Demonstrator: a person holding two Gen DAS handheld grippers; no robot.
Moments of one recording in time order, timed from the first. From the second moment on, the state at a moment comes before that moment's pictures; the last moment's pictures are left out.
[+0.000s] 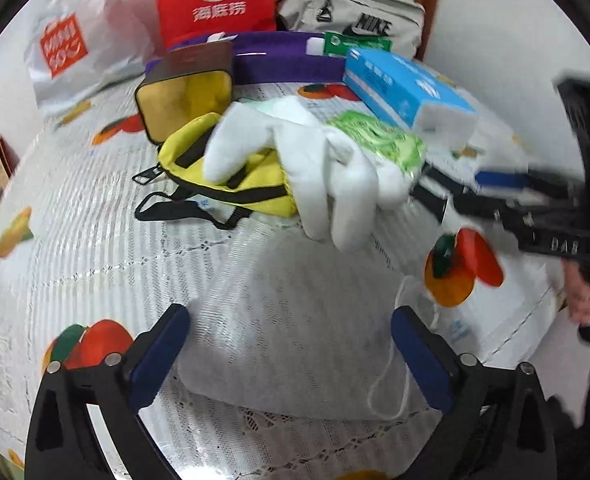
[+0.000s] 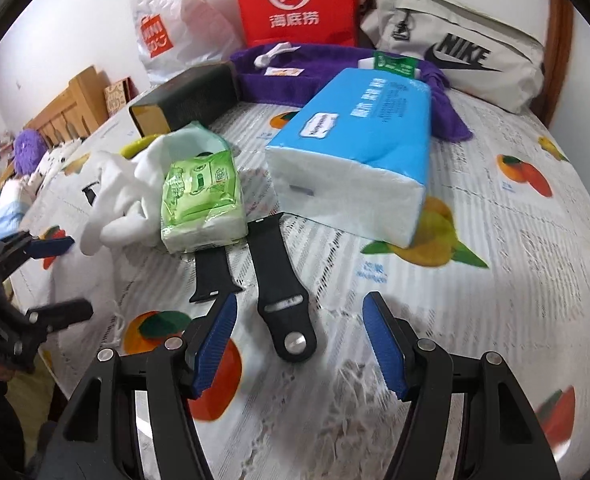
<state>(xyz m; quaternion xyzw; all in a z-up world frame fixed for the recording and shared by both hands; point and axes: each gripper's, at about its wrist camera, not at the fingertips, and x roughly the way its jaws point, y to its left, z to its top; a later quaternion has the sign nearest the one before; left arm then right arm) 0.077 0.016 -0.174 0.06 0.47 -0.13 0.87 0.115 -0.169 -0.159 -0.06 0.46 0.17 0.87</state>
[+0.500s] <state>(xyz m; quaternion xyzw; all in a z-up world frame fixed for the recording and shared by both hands) 0.079 0.023 -0.174 0.05 0.45 -0.10 0.89 0.113 -0.172 -0.161 -0.07 0.43 0.17 0.88</state>
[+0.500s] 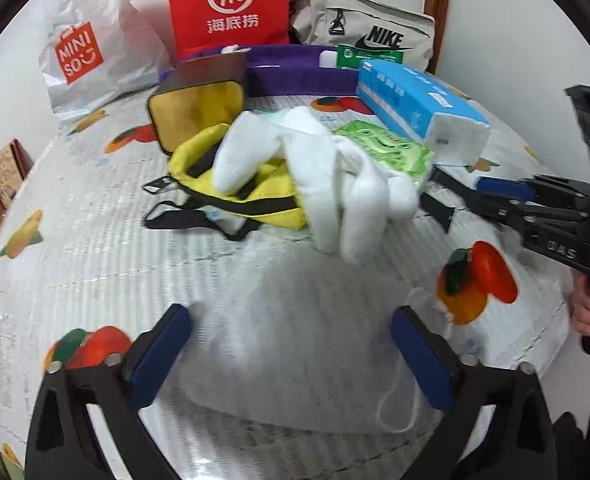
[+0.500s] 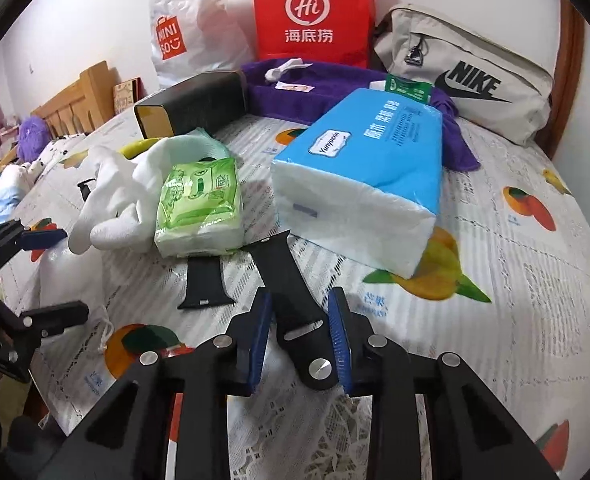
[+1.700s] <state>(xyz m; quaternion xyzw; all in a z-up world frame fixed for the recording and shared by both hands) 0.066 0.001 -0.174 0.10 0.44 -0.18 0.87 0.119 -0.180 -0.163 -0.05 0.43 0.17 0.89</state>
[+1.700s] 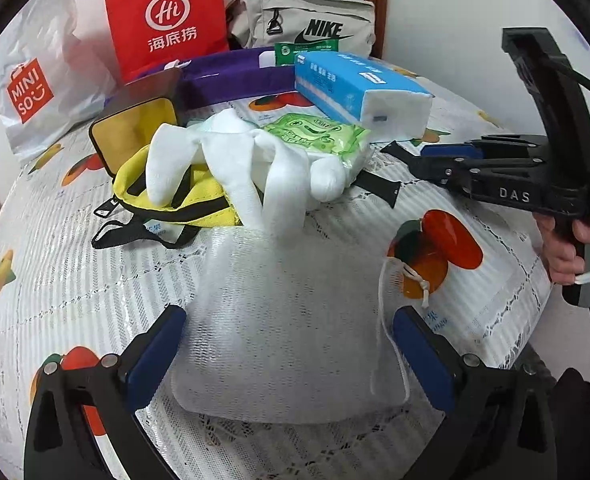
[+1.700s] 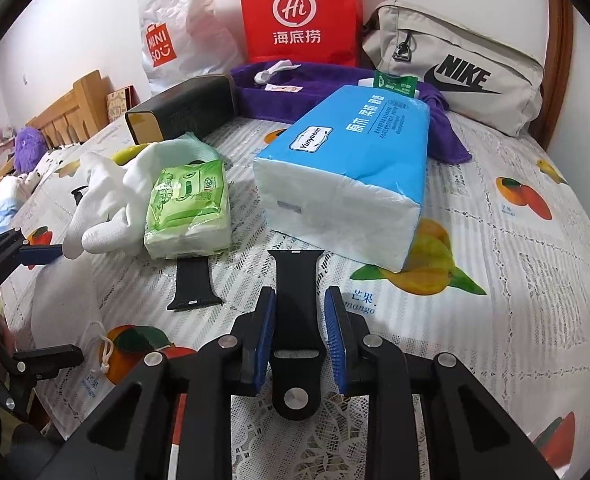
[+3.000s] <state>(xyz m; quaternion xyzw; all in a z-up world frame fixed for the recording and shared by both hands) 0.084 0.090 -0.123 -0.09 0.44 -0.06 0.89 0.103 -0.190 -0.122 0.00 0.45 0.16 0.88</state>
